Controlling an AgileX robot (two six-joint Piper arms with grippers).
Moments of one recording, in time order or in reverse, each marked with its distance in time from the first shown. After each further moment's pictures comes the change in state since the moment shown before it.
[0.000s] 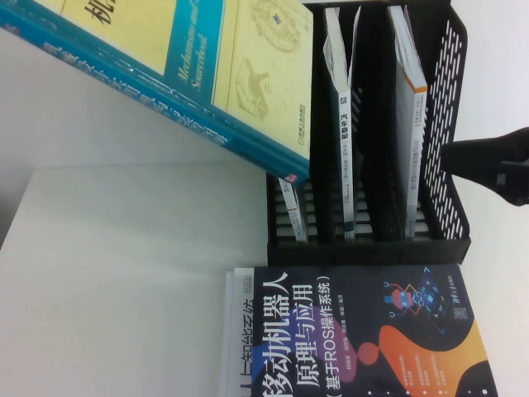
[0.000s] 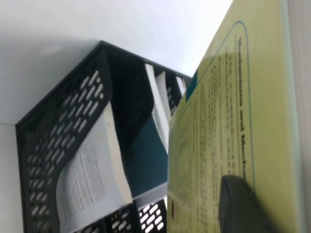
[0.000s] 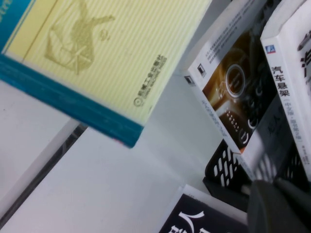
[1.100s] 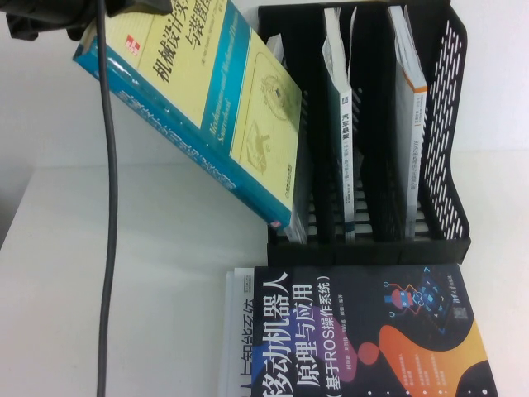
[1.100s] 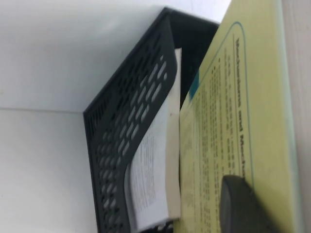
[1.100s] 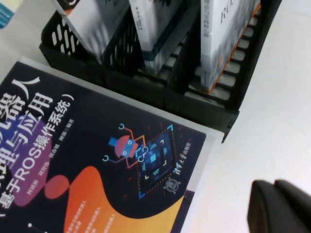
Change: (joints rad) right arm -0.022 -0.191 0.000 -0.934 0.160 0.608; left arm -0.220 0.118 -0.015 0.372 -0.123 -0.106
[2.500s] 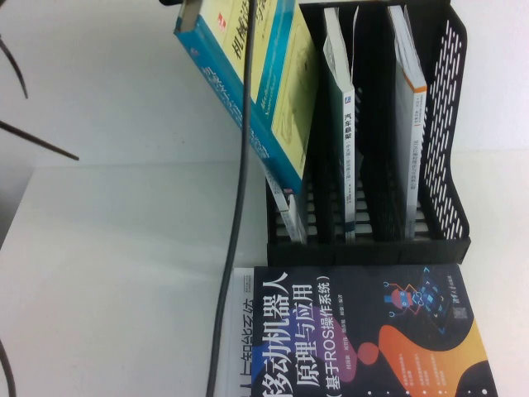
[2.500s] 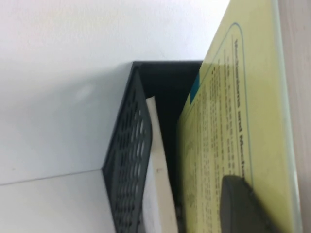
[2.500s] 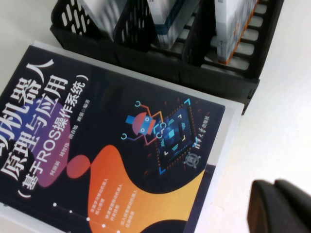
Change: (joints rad) right arm 0.000 0.000 0.000 0.018 0.076 0.072; left arm -0.285 0.167 -0.221 0.482 -0.101 -0.218
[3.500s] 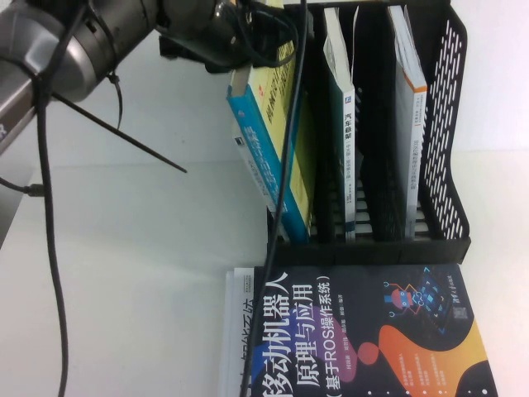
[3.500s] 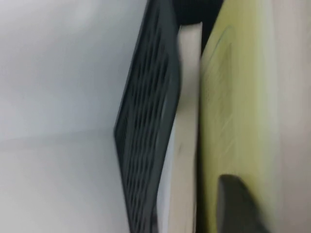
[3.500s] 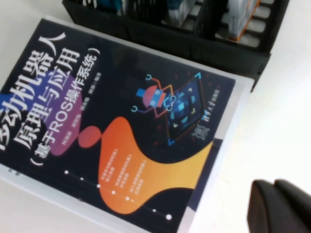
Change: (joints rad) right arm 0.000 -0.047 0.000 0.004 0.090 0.000; left arm -0.052 0.177 -0.004 0.102 0.001 -0.103
